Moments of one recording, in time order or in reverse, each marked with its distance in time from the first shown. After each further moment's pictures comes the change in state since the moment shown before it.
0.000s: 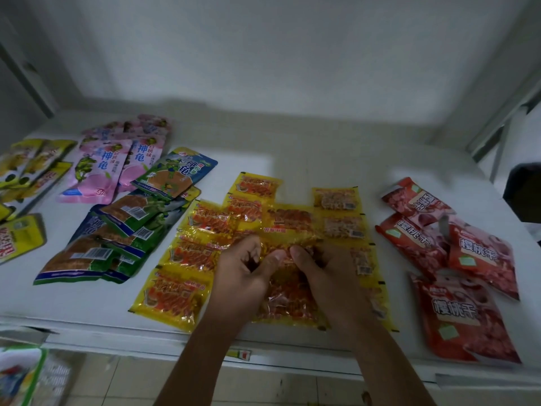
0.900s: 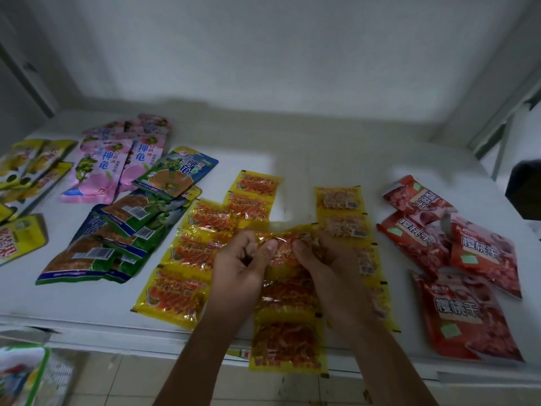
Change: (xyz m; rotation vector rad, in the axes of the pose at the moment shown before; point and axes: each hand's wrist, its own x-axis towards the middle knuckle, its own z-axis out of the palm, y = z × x) left_hand 0.002 0.003 -0.001 -0.127 0.041 -0.004; right_hand 0.001 0.004 0.004 0.258 0.017 0.014
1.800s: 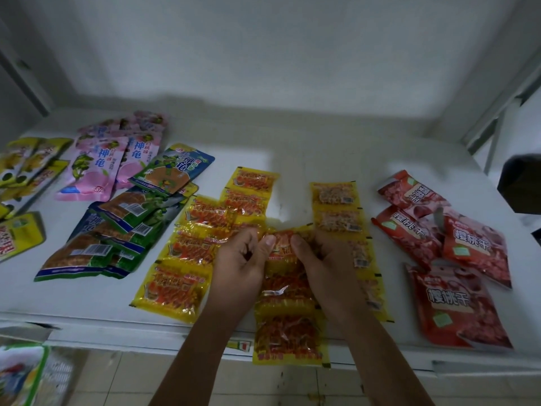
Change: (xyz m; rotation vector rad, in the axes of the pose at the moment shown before) left_hand -0.001 -0.002 0.001 0.108 -0.039 0.031; right_hand 0.001 0.003 0.001 -0.243 0.052 -0.103
